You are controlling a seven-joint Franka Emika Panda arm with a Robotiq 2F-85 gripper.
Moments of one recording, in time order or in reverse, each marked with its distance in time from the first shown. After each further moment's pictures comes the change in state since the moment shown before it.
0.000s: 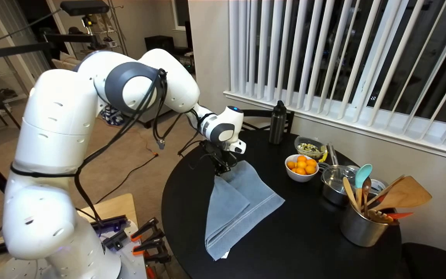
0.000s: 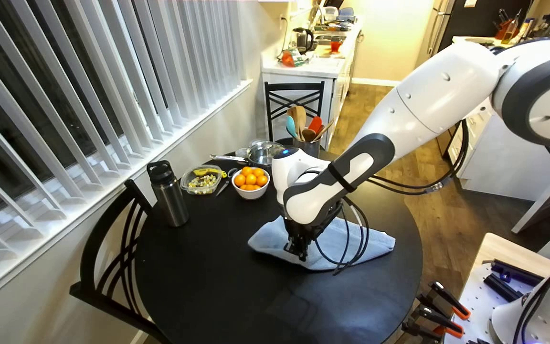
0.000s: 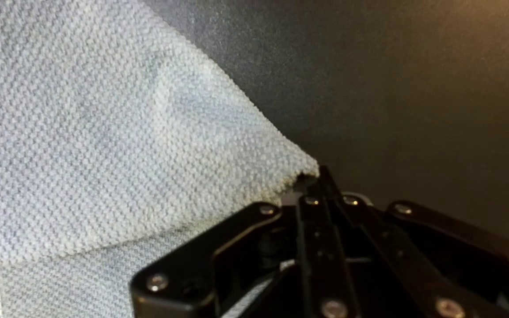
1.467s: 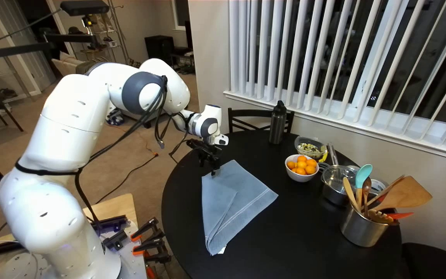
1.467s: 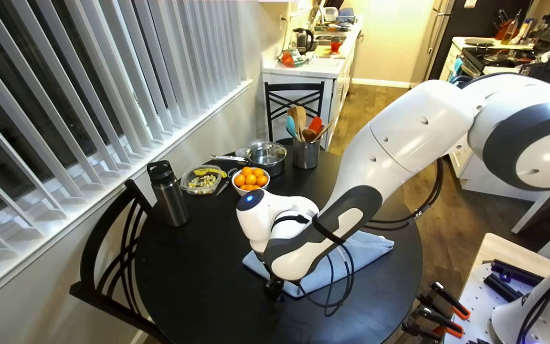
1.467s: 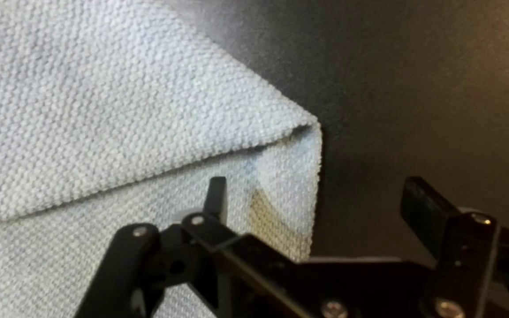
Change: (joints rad) arm 0.208 0.138 -0.014 0.145 -0.175 -0.035 0.153
